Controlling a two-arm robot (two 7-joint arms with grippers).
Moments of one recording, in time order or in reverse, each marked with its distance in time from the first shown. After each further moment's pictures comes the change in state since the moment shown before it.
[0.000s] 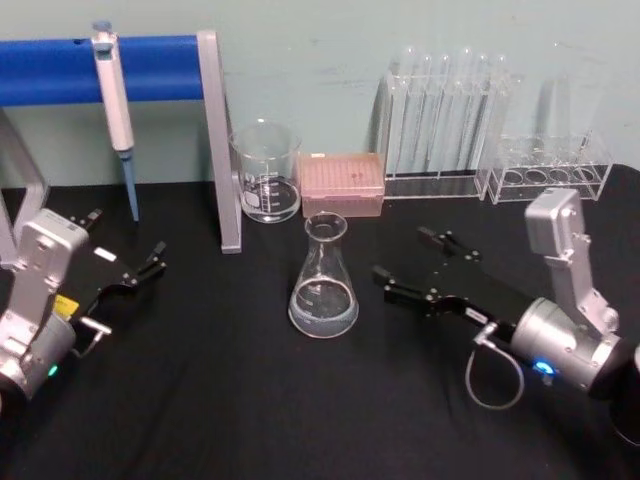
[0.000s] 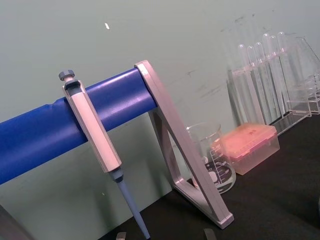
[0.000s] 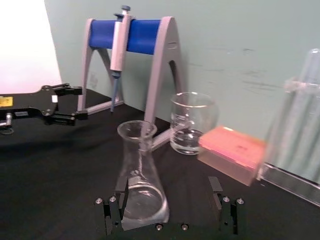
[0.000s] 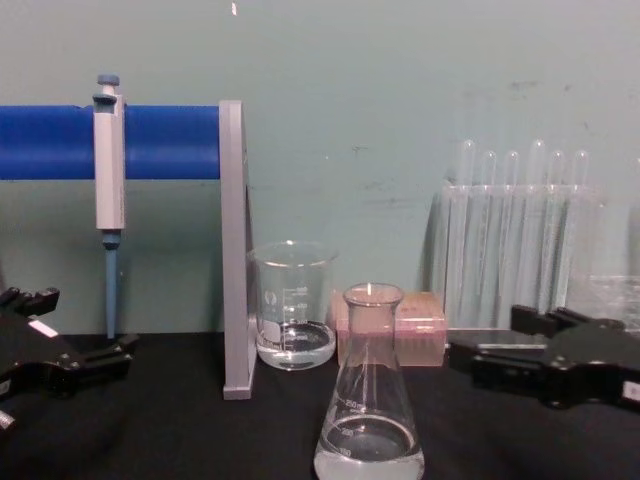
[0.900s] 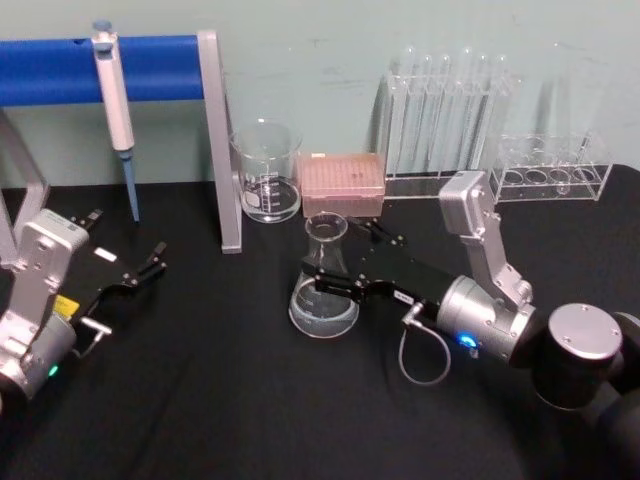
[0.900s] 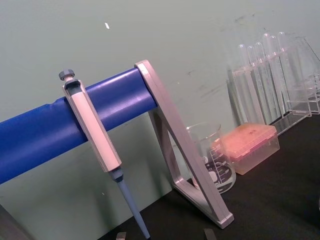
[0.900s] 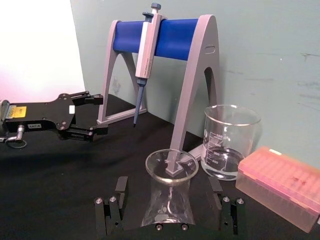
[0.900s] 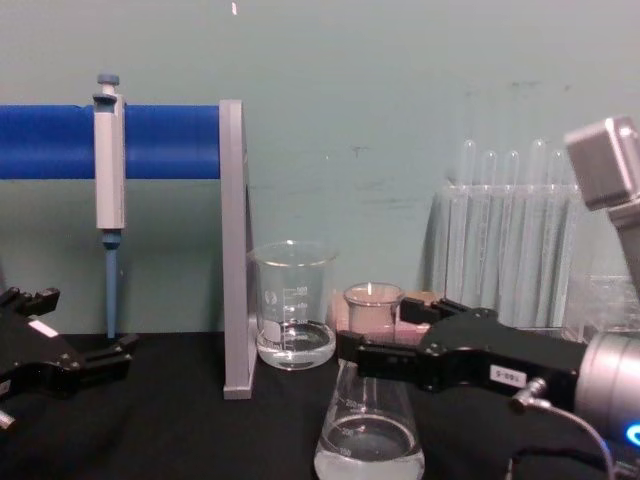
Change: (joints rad) left arm 0.000 0.000 0.000 0.000 0.000 0.000 0.000; right arm 0.165 -0.165 -0.072 0.210 -0.067 -0.028 0.084
